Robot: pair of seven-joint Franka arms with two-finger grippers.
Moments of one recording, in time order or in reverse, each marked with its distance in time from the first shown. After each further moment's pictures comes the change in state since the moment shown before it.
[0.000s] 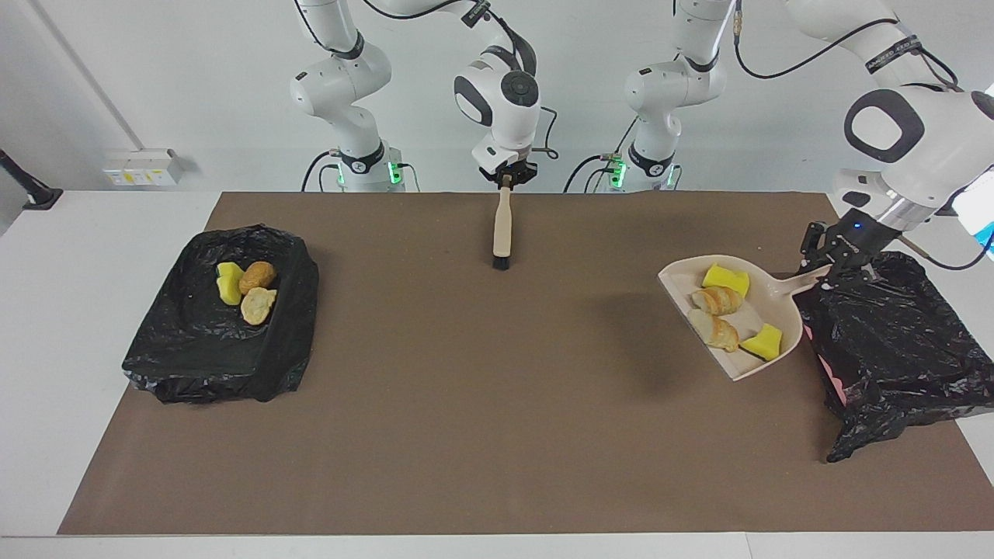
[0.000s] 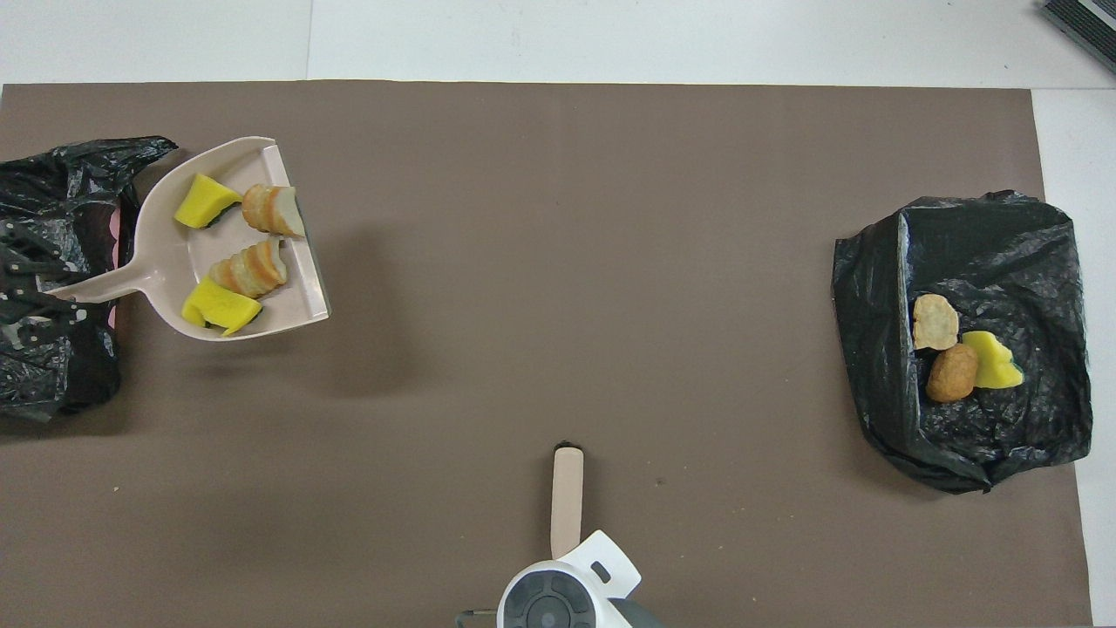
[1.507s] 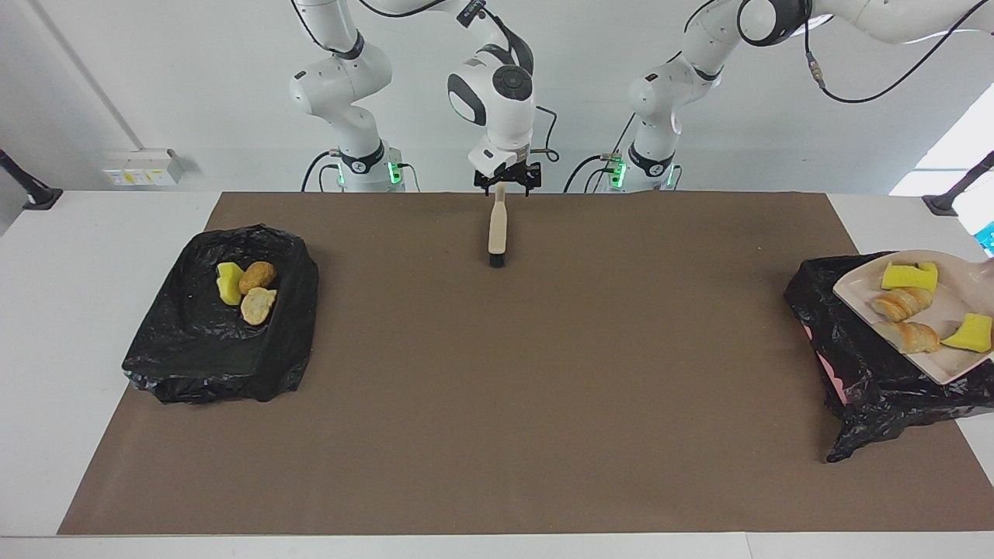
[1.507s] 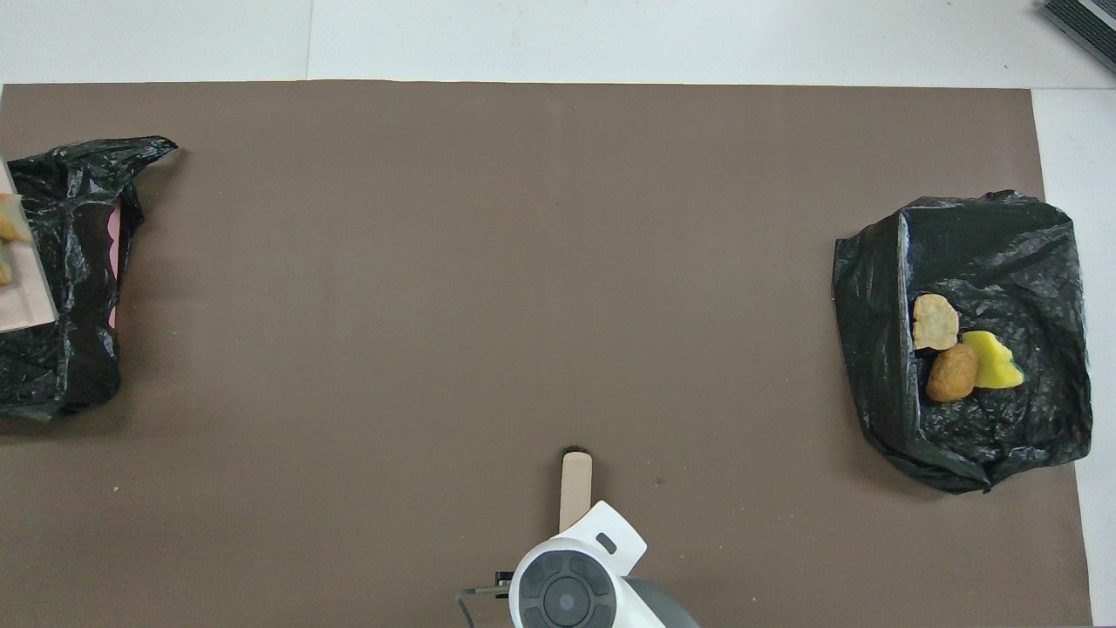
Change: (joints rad) left arm 0.182 0.264 -0.007 0.480 0.607 -0.001 0.095; right arm -0.209 -0.005 -0.018 0.166 -0.127 0.015 -0.130
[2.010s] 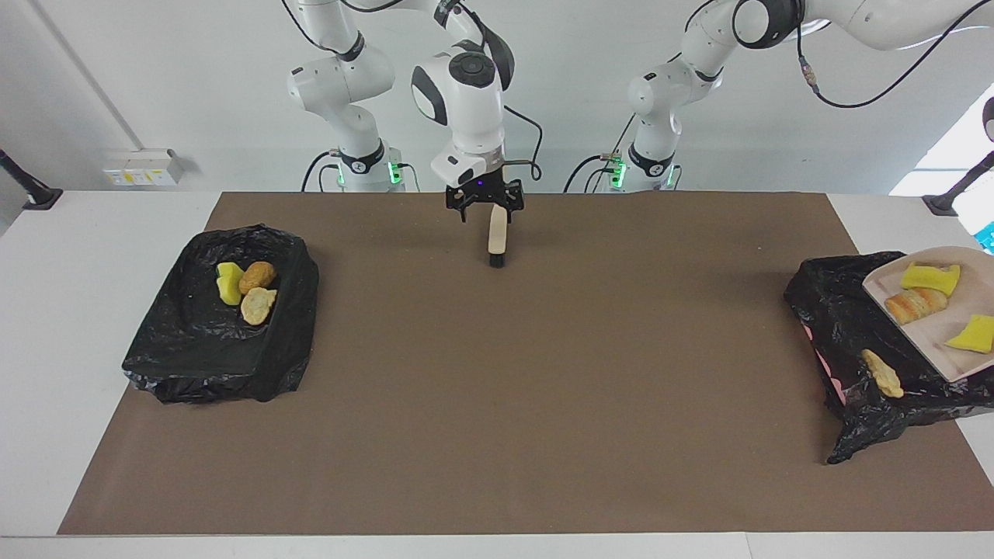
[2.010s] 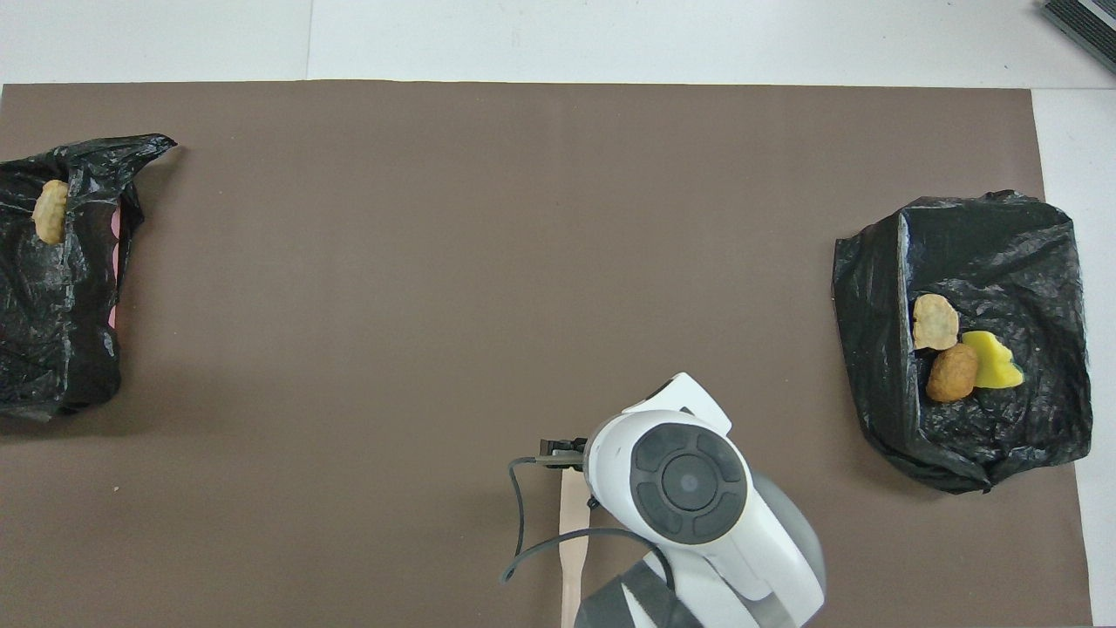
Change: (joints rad) left arm -0.075 0.002 -0.003 -0.001 0.316 0.014 -0.004; right arm -0.216 -0.002 -0.007 0.169 -0.123 -0.111 -0.185
